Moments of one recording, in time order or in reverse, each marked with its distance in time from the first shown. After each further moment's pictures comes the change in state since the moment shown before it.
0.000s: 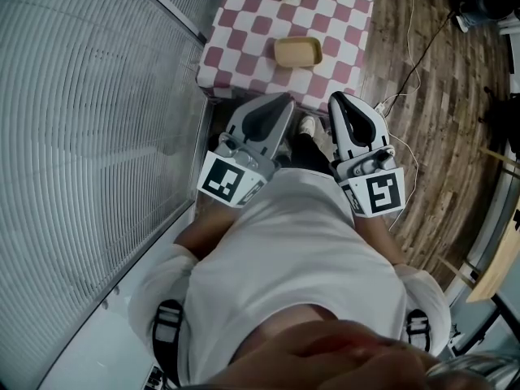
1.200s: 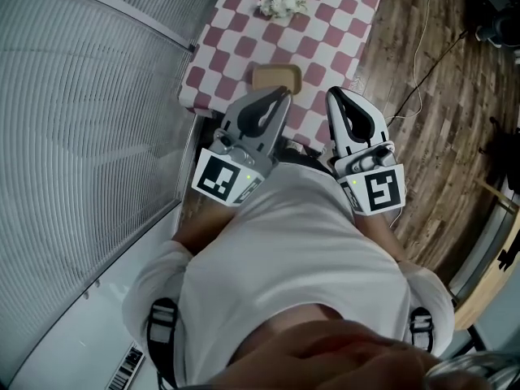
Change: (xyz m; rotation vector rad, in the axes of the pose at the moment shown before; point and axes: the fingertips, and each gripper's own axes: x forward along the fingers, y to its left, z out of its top) left arm 0.159 0.028 -0.007 0.062 0.011 0.109; right arm 0.056 -0.155 -0.004 0.018 -0.012 0.116
